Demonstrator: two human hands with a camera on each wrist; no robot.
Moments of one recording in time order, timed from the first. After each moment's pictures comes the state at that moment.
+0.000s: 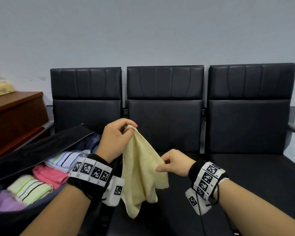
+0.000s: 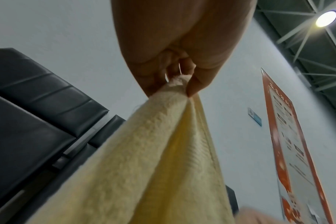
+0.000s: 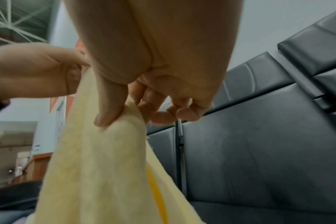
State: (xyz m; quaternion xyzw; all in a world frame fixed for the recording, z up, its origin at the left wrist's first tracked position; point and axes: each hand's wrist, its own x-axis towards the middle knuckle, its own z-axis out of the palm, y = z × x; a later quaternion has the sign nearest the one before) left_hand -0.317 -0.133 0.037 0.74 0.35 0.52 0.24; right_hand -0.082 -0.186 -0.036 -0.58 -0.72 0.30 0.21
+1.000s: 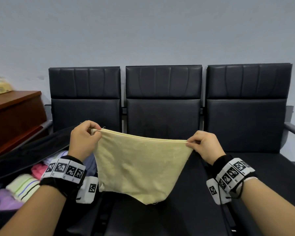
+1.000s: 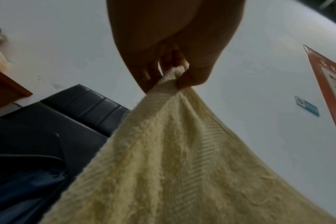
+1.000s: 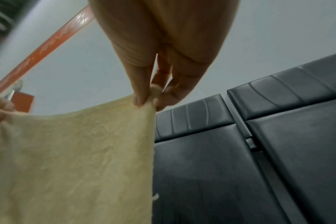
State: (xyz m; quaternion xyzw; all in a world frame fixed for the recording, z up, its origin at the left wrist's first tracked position) left_hand -0.398 -0.095 0.014 0.68 0.50 0.51 0.13; right_hand -0.001 -0.203 -0.016 -0.65 -0.65 0.02 0.39
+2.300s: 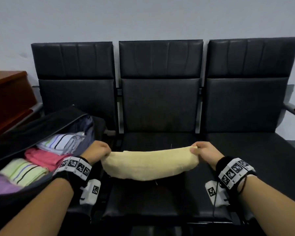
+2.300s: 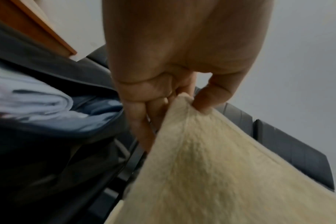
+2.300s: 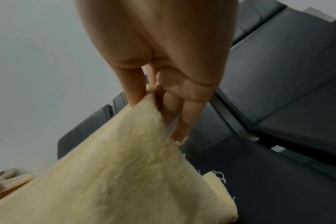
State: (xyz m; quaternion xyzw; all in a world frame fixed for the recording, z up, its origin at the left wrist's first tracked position) left_hand -0.389 -0.077 -0.102 0.70 0.56 0.23 0.38; right_hand 0.009 -0.221 -0.111 -0.69 -0.44 0.38 0.43
